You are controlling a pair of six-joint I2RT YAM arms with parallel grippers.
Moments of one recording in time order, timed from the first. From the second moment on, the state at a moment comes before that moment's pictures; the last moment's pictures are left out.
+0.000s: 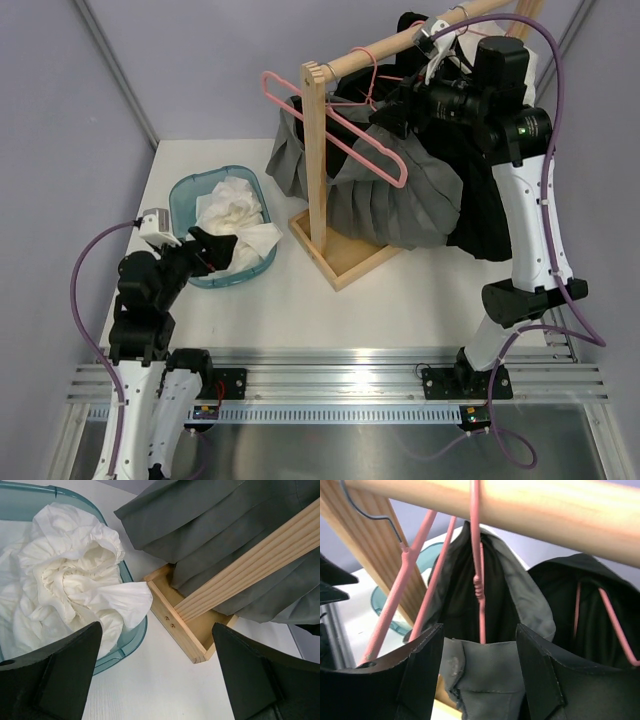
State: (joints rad) left arm -0.03 0.46 0.71 -0.42 0.26 -0.47; right arm 0.27 1.74 2.38 -0.85 -0.73 -0.15
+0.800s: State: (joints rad) left arm -0.03 0.43 0.67 -0.44 0.26 -0.51; right arm 0.33 1.77 2.35 -0.75 -0.63 -0.28
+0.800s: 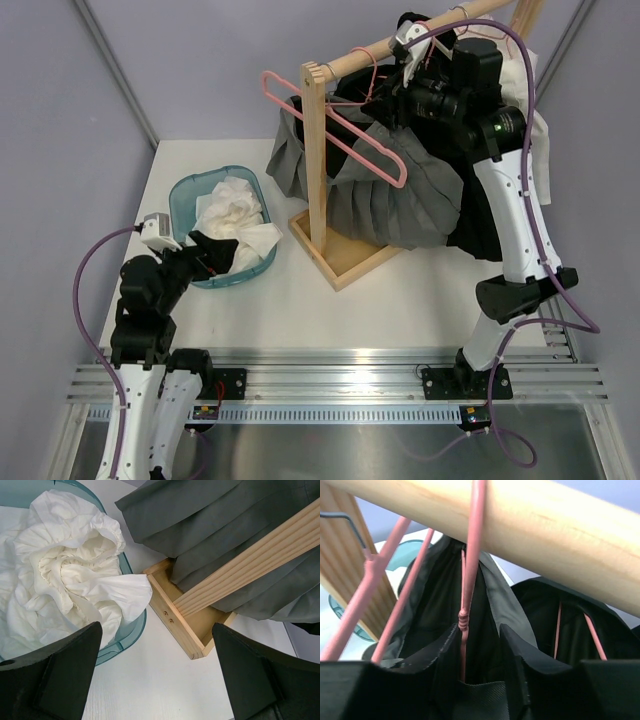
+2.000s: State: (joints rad) left arm -0.03 0.43 0.66 -0.40 0.38 -0.53; right arm 0.29 1.71 2.28 -0.69 -0.65 -0.17
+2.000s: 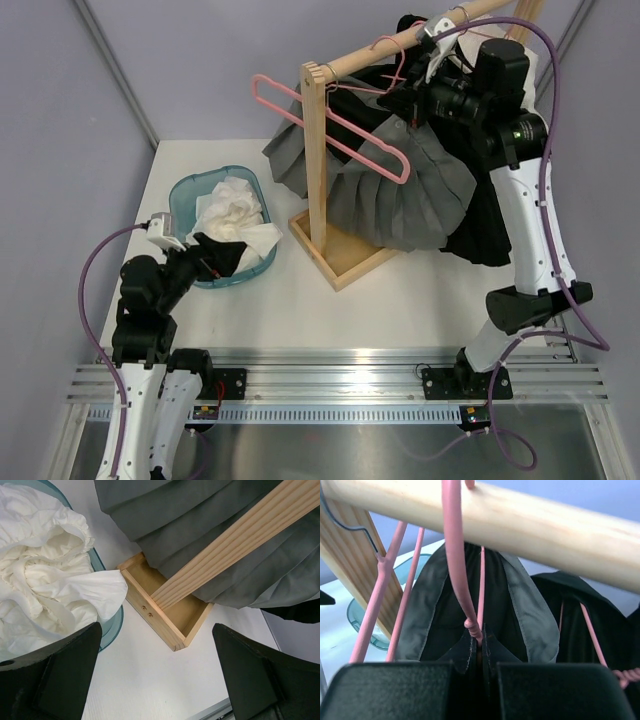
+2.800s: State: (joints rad) left arm -0.11 0.56 0.58 -0.27 0.54 -0.61; right arm 0.01 1.23 1.41 -0.88 -0.83 -0.38
